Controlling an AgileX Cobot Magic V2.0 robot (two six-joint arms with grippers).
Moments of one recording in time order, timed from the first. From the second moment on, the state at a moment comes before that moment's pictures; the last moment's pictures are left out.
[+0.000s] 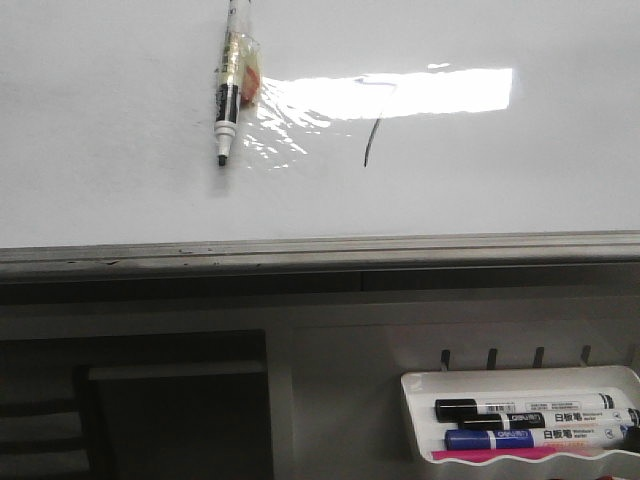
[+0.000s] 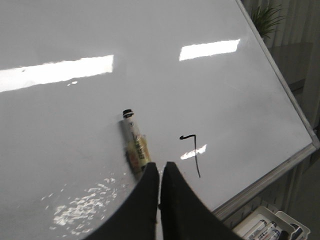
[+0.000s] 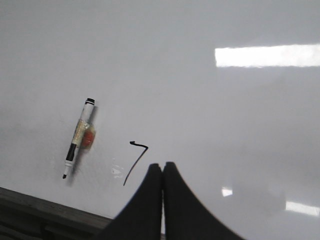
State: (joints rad) left arm -0.72 0.54 -0.42 -0.89 -0.09 0.86; right arm 0.02 0.32 -0.49 0.93 0.43 -0.86
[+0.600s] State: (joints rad) left arm -0.72 0.13 -0.20 -0.90 -0.21 0.86; right arm 0.02 0.05 -0.24 0.96 0.43 -0.86
